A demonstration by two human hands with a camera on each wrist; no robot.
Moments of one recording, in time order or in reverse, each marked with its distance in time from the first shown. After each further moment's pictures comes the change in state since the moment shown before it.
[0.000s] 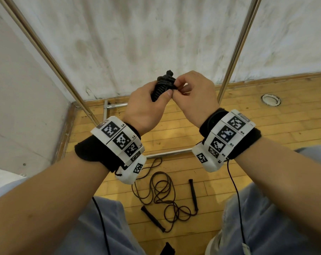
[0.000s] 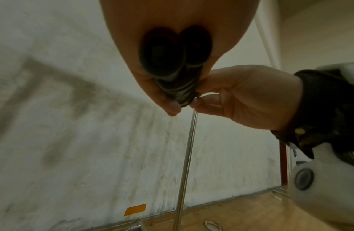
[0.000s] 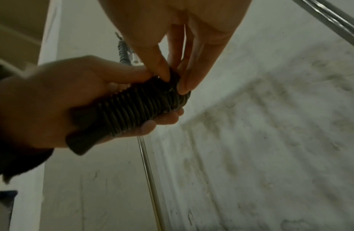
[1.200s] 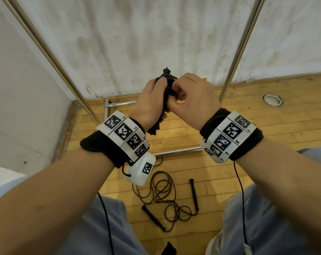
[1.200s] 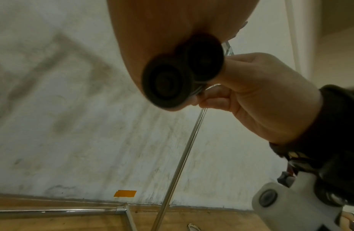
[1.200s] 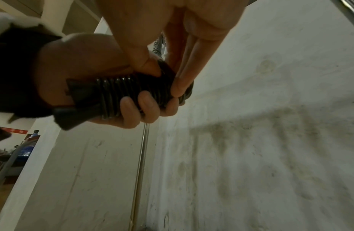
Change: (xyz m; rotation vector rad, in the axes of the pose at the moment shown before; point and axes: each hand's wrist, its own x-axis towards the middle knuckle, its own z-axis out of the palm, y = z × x) left_hand 0.012 -0.005 0.008 -0.335 -0.071 -0.297; right_hand -0.007 -0.012 0.000 -0.295 -0.070 -0.240
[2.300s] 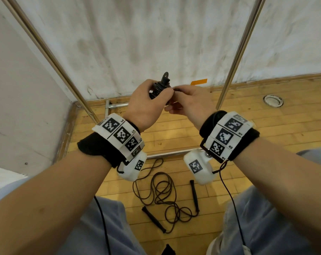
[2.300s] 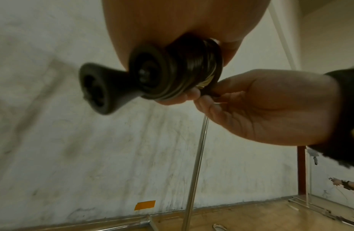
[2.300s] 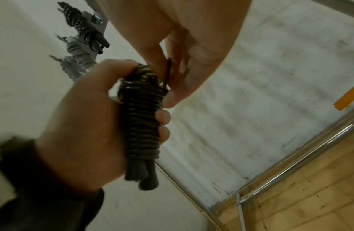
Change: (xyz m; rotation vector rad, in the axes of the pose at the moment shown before) left_hand -0.002 0.000 -0.009 0.238 0.094 0.192; right_hand 0.005 0.005 0.012 0.878 -0.145 0.703
